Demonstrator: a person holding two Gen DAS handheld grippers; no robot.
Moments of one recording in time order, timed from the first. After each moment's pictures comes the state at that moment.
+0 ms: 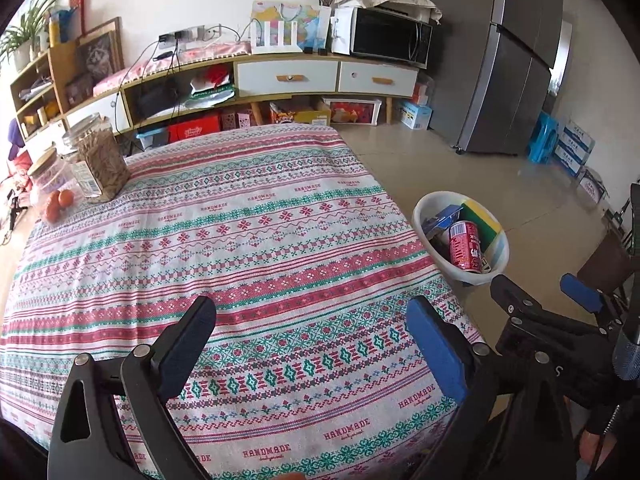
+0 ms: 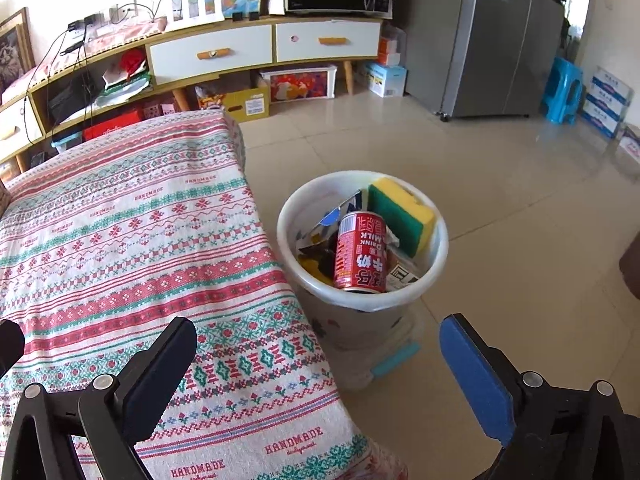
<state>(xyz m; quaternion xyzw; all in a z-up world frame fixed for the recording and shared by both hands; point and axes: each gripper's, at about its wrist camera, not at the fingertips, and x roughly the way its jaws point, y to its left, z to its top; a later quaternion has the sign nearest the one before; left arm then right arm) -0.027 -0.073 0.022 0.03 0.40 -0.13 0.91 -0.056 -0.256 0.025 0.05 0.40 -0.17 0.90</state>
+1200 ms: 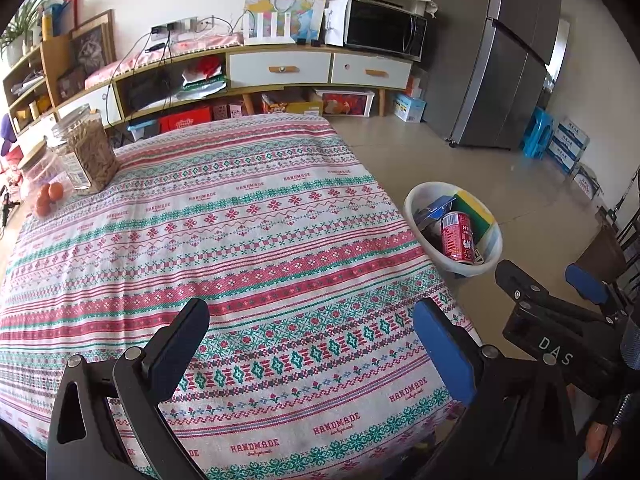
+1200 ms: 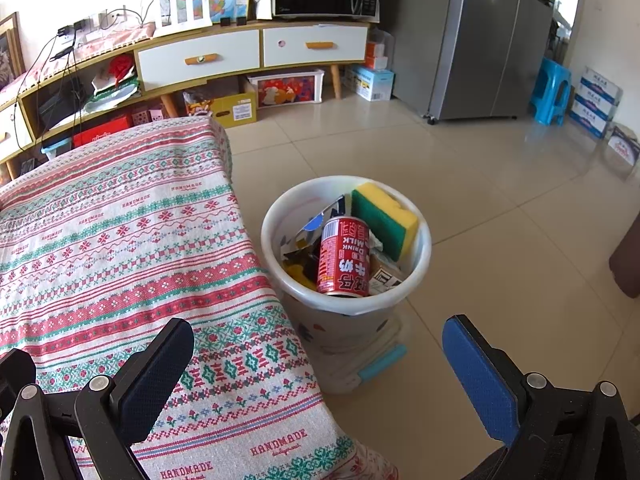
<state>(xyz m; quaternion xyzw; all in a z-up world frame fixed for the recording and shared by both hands) -0.028 -0.078 0.017 0.02 0.42 -0.14 0.90 -0.060 -0.261 0.031 0.05 0.39 -0.19 0.90</state>
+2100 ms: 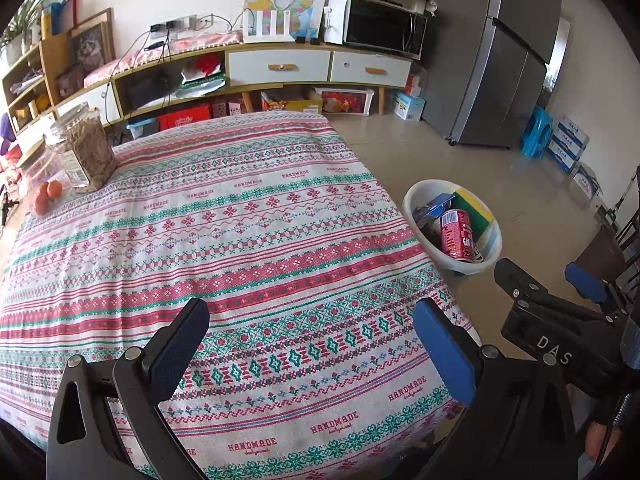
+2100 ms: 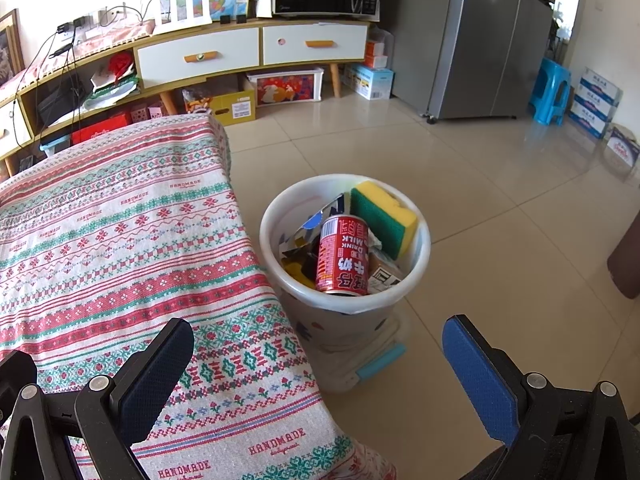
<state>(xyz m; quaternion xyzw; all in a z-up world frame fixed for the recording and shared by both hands) -0.028 -0.079 0.014 0.02 0.42 -0.14 0.90 -0.060 -0.261 0.029 0.05 0.39 -0.19 0.90</state>
